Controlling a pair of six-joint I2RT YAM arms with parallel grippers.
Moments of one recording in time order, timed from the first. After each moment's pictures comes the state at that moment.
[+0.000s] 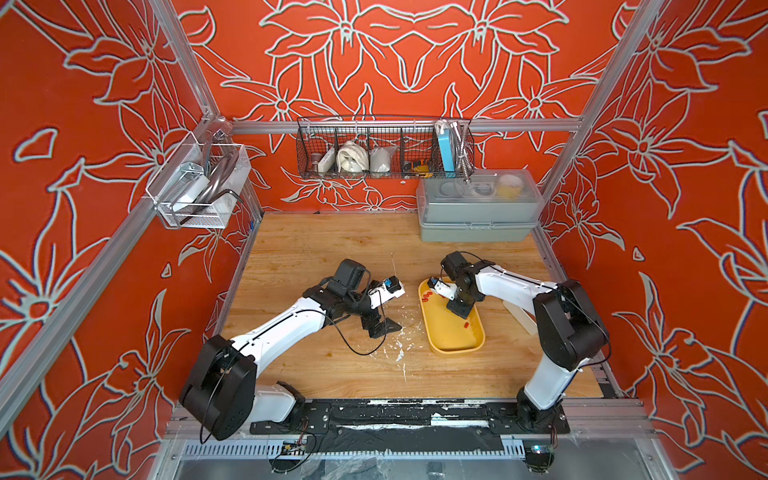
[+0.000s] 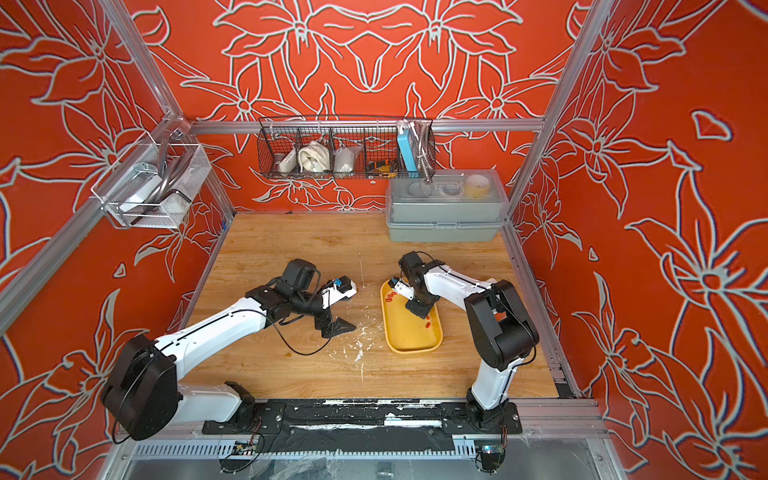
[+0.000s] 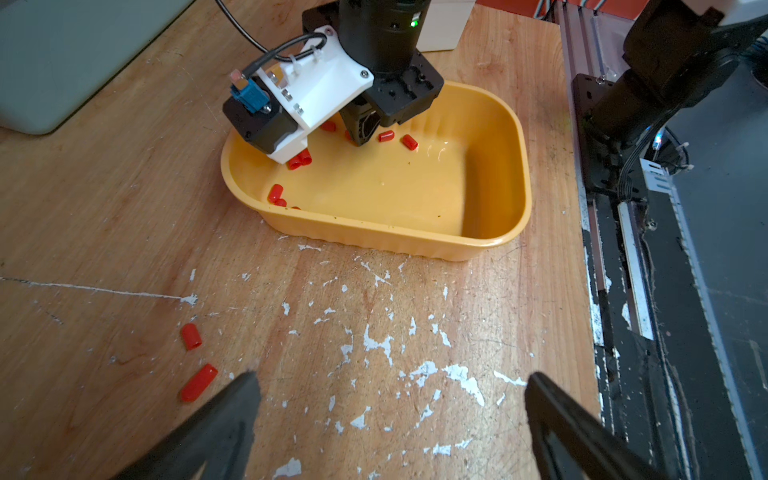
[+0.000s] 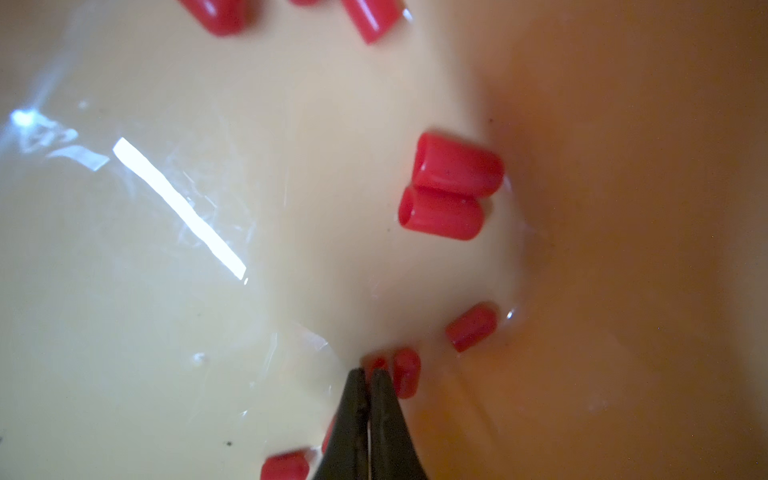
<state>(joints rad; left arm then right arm) -0.49 1.34 0.84 -0.35 0.65 0.49 0.50 1.74 1.10 -0.79 0.12 -0.52</state>
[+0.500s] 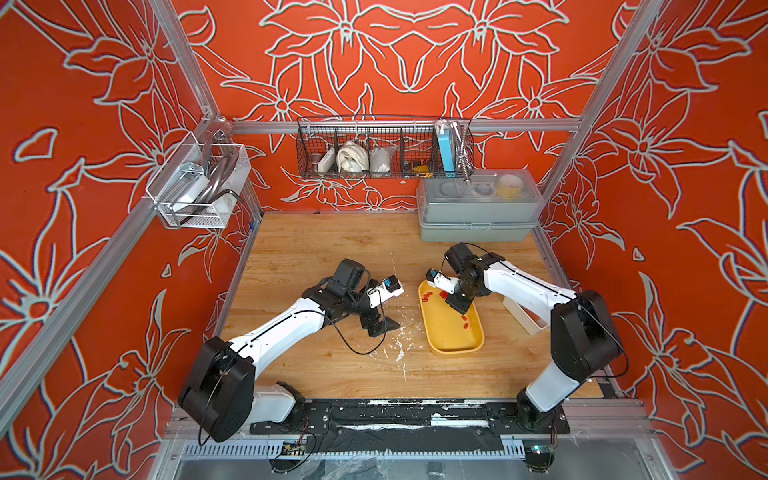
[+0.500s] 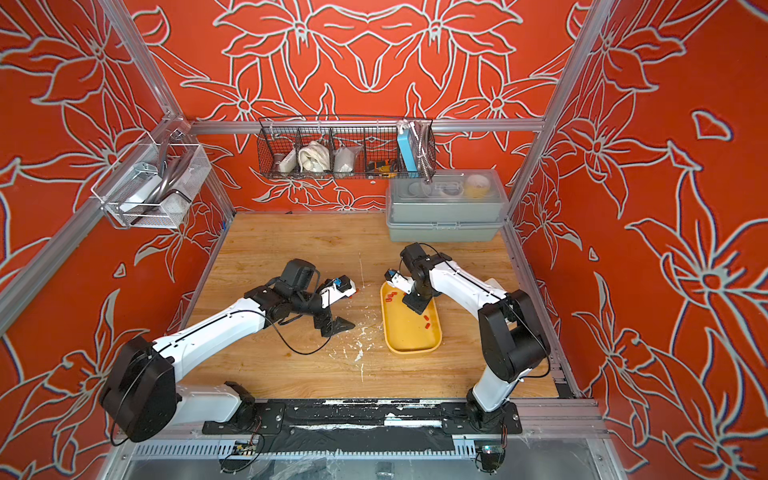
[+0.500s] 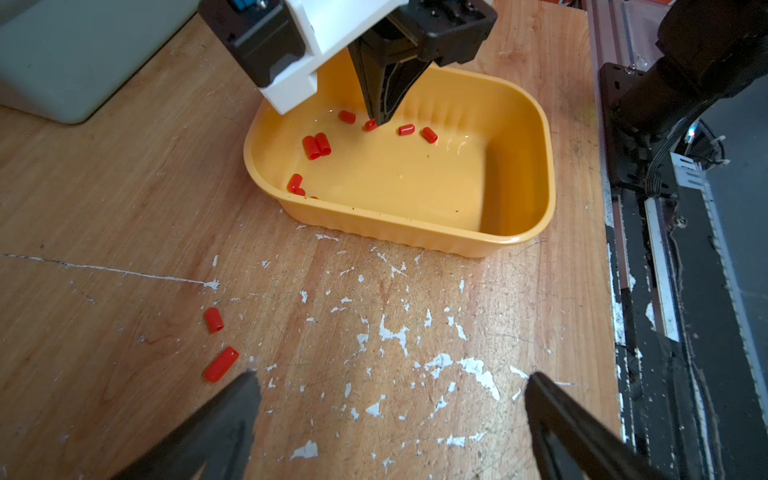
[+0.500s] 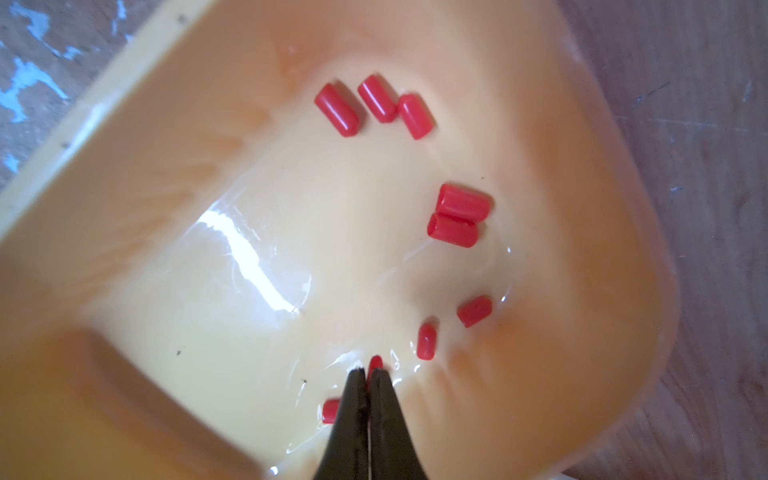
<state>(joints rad) -0.49 1.33 0.84 -0.36 0.60 0.49 0.50 1.66 1.18 -0.90 -0.04 -0.52</state>
